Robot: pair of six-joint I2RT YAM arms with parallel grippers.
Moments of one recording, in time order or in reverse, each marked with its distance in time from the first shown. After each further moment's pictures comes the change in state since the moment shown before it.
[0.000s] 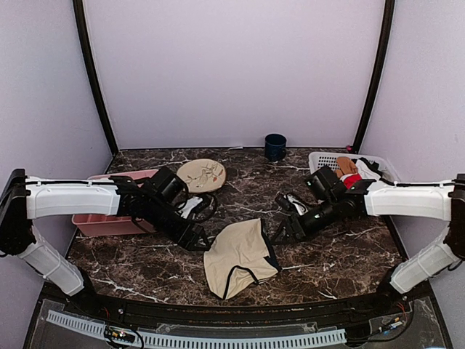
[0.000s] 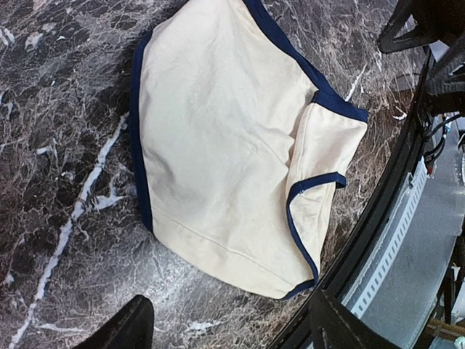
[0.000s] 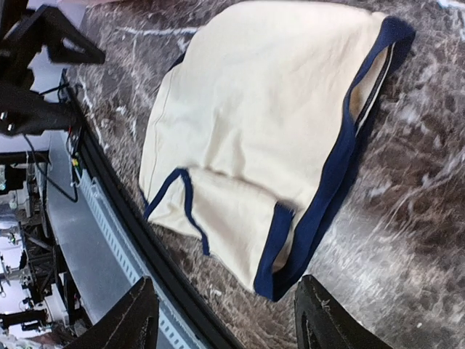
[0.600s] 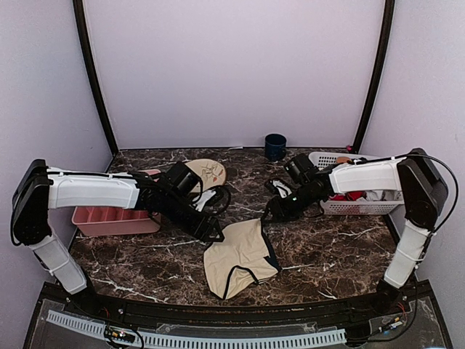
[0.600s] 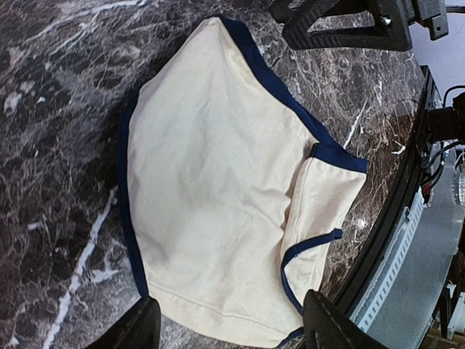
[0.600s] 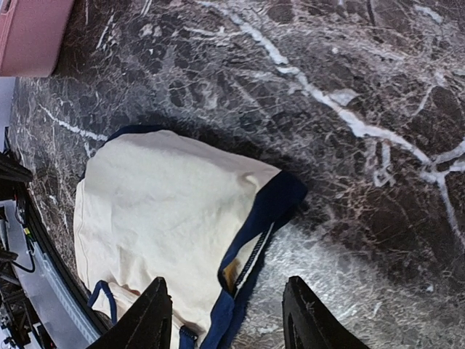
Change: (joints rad) left arm 0.000 0.146 0.097 0.093 0.003 -0.038; right arm -0.089 0.430 0.331 0.035 0.154 -0.067
